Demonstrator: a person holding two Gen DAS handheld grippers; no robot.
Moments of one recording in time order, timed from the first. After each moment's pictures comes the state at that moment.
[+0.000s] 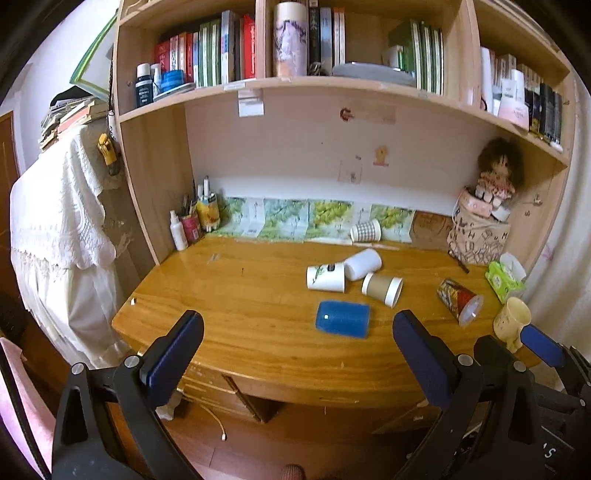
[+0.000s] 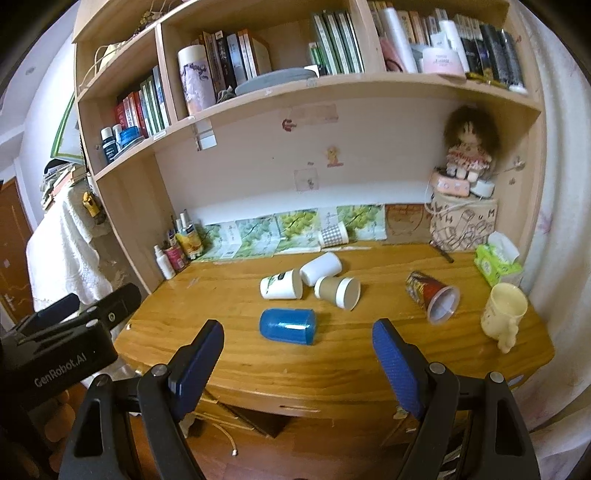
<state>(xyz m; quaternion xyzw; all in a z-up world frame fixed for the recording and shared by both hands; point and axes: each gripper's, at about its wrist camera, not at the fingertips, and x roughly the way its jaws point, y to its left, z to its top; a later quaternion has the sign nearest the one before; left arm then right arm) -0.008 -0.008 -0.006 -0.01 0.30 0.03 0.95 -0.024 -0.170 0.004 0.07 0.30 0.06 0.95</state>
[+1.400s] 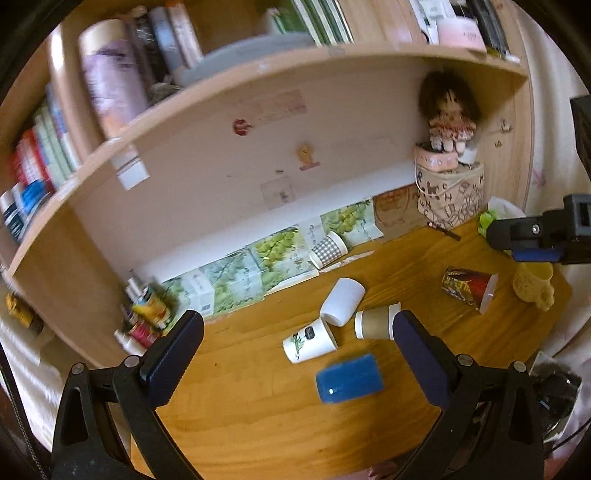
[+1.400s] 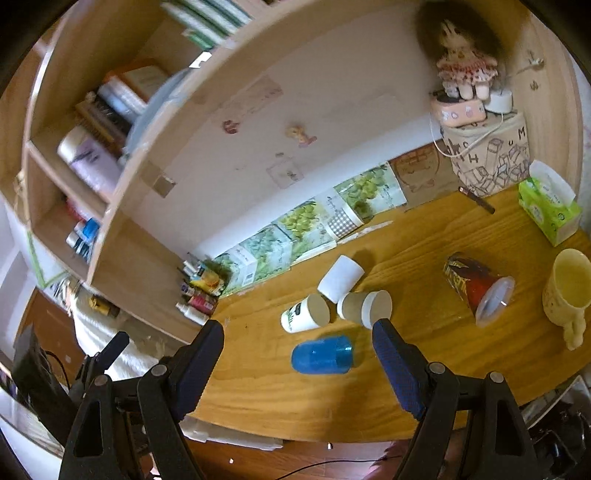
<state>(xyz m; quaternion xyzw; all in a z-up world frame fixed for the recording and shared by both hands) 0.171 -0.073 0.003 0.19 0.30 -0.12 0.93 0.146 -0.271 0.010 0.29 0.38 0.09 0.87</state>
